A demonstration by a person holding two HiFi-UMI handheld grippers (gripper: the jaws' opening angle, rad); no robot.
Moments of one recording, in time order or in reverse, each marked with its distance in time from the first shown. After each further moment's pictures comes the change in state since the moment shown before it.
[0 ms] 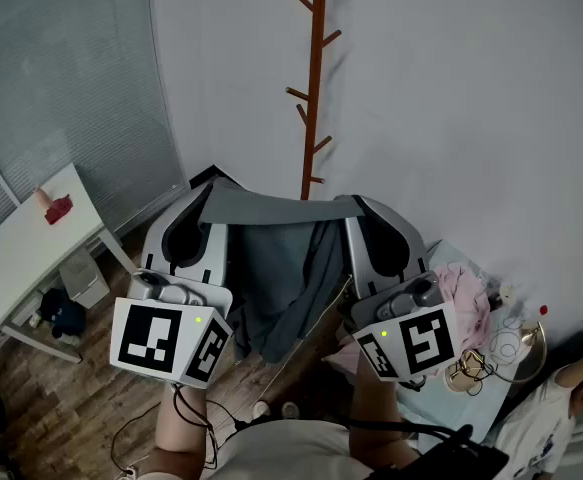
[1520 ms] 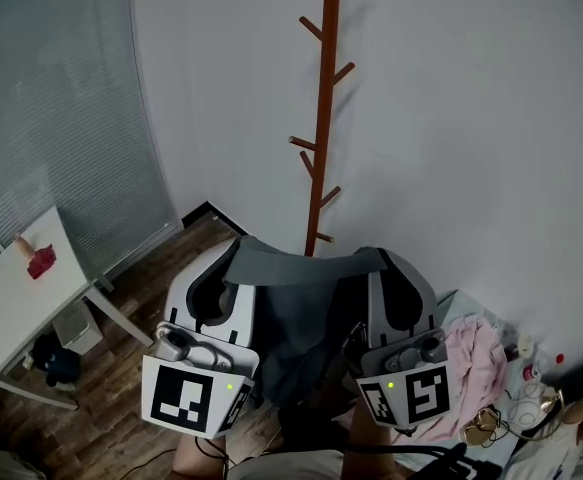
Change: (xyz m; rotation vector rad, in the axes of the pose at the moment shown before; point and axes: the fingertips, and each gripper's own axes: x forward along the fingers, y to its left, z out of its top) left arm 0.096 0.029 -0.049 0.052 -0.089 -0.092; right arm 0.069 -0.065 -0.067 0.030 -0.036 -0.166
